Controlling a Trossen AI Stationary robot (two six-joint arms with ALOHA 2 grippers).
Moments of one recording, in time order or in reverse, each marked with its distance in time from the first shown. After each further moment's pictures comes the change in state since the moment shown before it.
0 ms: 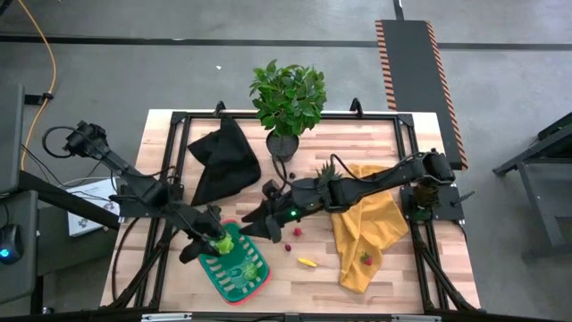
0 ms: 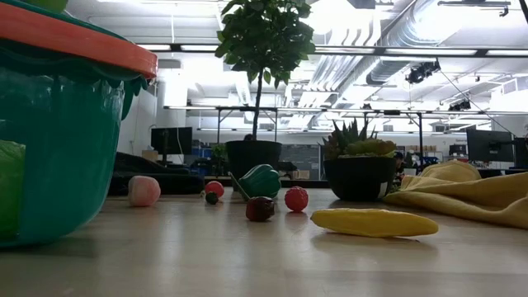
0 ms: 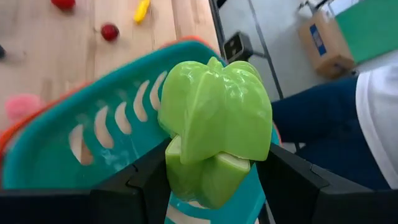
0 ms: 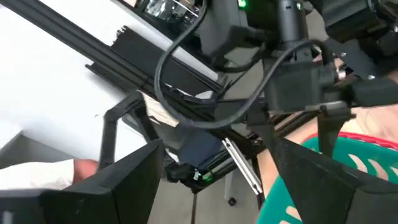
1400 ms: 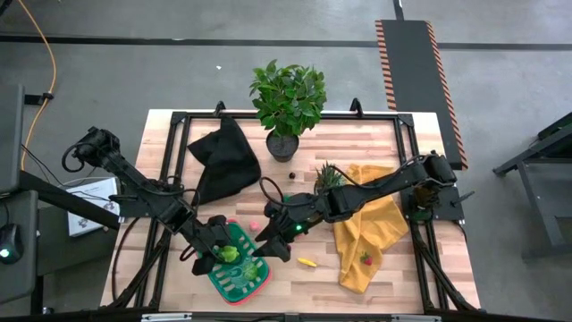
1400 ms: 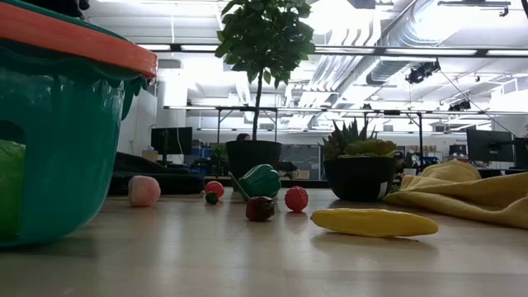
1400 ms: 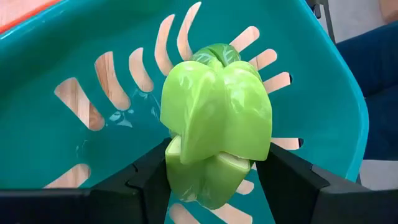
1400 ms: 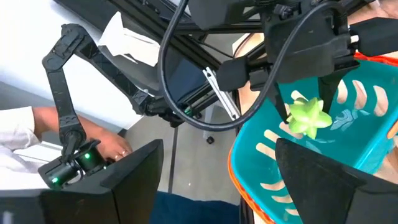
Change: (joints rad) left arm -0.053 0.301 0.084 -0.052 -0.044 -0.018; right arm 0.052 0.000 0.000 -0.226 -0.102 -0.062
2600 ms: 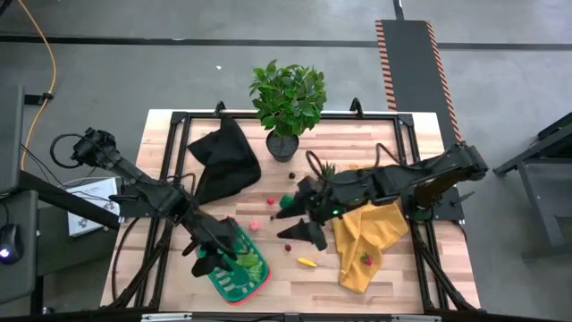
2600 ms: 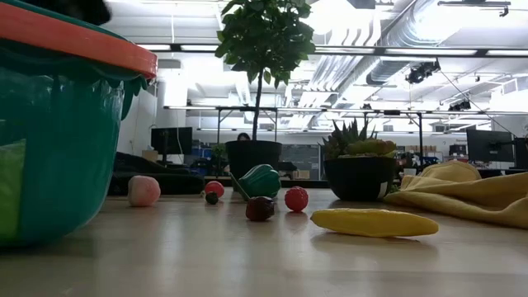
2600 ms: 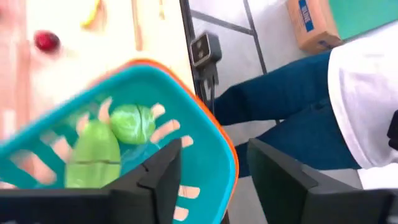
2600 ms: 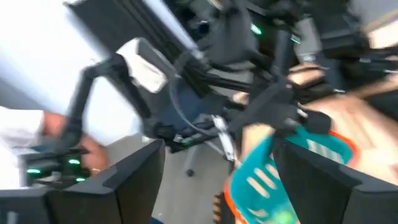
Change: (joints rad) left arm 0.105 -0.007 0.234 -0.034 0.197 0.038; right arm 0.035 -0.291 0.002 -0.191 0.164 -0.209
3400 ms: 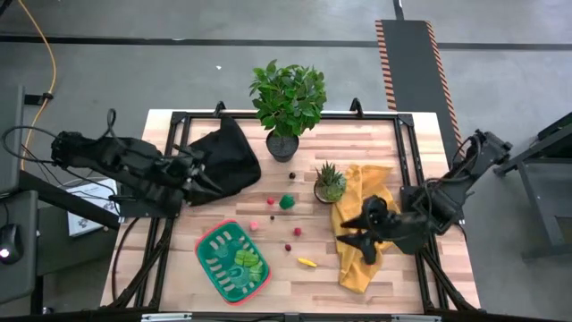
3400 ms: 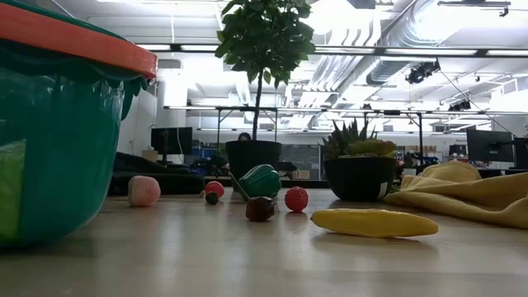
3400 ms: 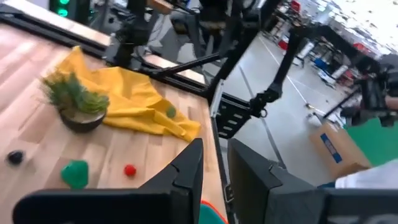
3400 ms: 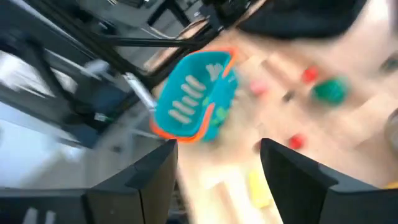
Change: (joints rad) left arm 0.242 -0.446 0.208 -0.260 -0.253 0.122; right arm 0.405 -0.339 -0.373 -0.348 0.631 0.484
